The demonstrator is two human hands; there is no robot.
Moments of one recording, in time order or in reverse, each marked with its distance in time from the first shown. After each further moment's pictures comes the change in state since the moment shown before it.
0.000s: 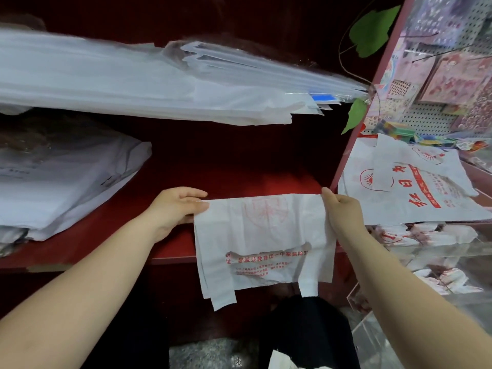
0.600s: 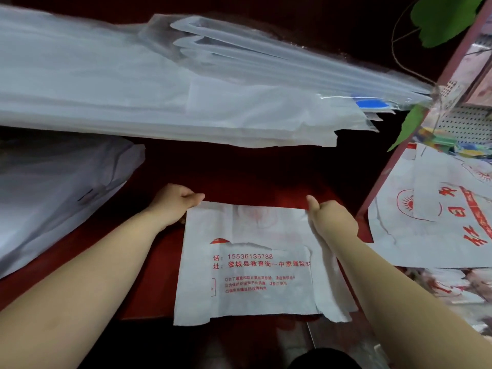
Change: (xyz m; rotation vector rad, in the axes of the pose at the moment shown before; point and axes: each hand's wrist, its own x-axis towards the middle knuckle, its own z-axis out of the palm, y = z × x) left_hand 0.110 -0.013 -0.014 0.503 0.146 -0.007; right_hand 0.089 0.004 0.079 -0.752 -0.115 0.042
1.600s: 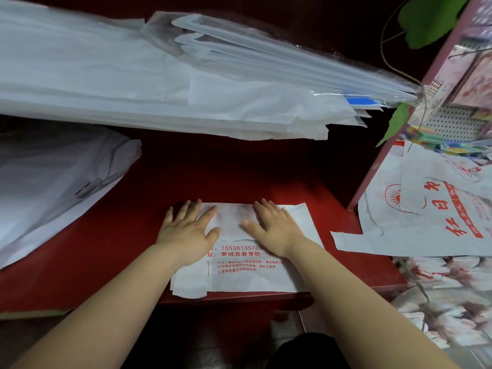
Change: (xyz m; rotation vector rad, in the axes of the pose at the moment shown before) left_hand -0.048 -0.009 0.034 0.887 -0.228 0.127; right_hand -0.048 -0.028 0.034 -0.170 -0.337 -0.608
